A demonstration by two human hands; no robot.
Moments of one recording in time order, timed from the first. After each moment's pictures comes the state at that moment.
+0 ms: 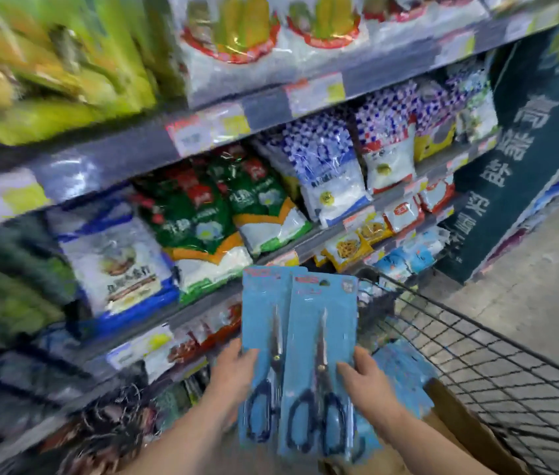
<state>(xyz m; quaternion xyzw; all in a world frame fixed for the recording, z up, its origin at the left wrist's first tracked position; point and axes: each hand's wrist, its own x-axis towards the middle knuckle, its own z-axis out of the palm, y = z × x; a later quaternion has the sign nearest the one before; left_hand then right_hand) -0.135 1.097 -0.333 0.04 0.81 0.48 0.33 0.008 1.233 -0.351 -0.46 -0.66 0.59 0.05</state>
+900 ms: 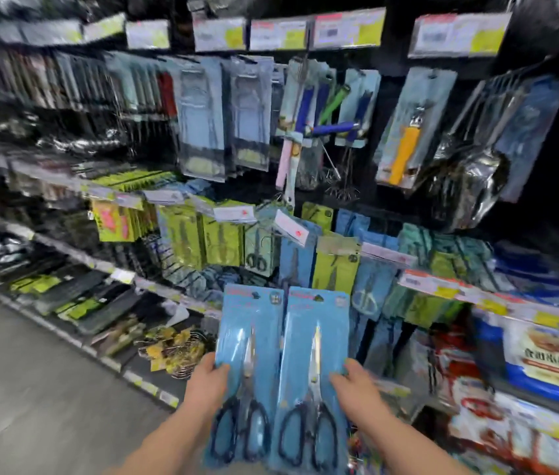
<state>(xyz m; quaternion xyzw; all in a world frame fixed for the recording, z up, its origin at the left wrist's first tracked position) -0.091 0.461 -0.243 -0.33 0.70 0.63 -0.02 -0.156 0.671 -0.256 -0.05 -0.86 0.48 -0.16</state>
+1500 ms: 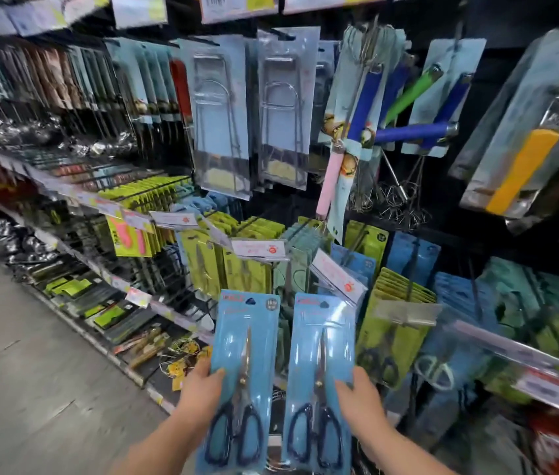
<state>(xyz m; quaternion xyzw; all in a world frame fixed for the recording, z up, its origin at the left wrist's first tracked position) -0.235 0.364 -0.263 -0.40 0.69 0.60 -0.03 -0.312 0.579 -0.278 -0.02 -0.86 0.48 -0.18</state>
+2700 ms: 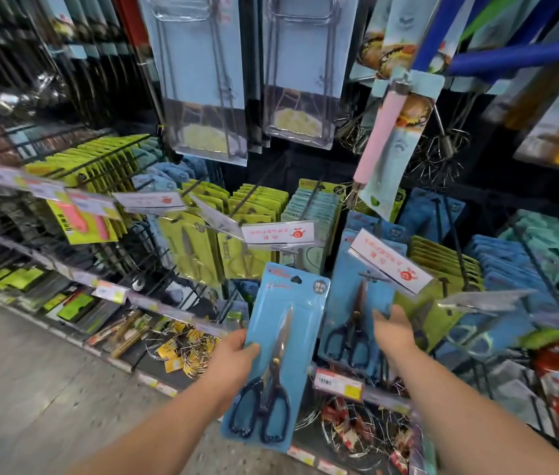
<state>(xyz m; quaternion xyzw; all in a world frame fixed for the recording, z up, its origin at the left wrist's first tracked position) -0.303 0.310 -0.269 -0.26 0.74 0.61 0.12 -0.417 0.538 -0.302 -0.24 -0.83 0.50 -0.10</state>
